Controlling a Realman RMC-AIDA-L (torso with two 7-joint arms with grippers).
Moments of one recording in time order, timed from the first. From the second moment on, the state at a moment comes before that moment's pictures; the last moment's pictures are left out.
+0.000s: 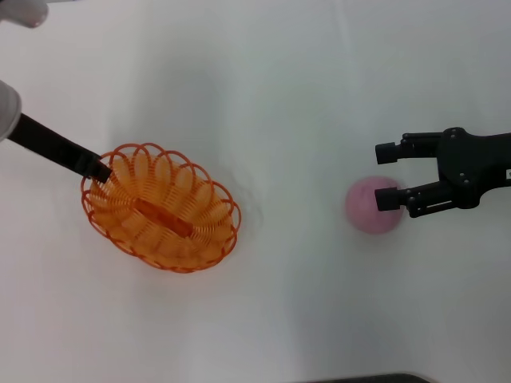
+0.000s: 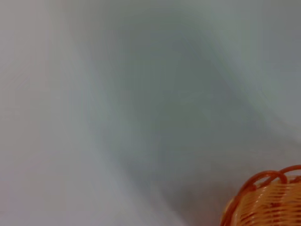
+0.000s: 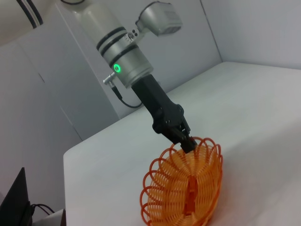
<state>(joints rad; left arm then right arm) -0.75 -2.14 0.92 1.04 2.79 1.58 -2.40 0.49 1.99 -0.57 -0.67 -2.18 -1.88 1.48</state>
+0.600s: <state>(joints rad) -0.75 -2.14 0.72 1.15 2.68 1.70 -2.47 0.50 1.98 -0.57 -0.68 -2.17 -1.89 1.47</state>
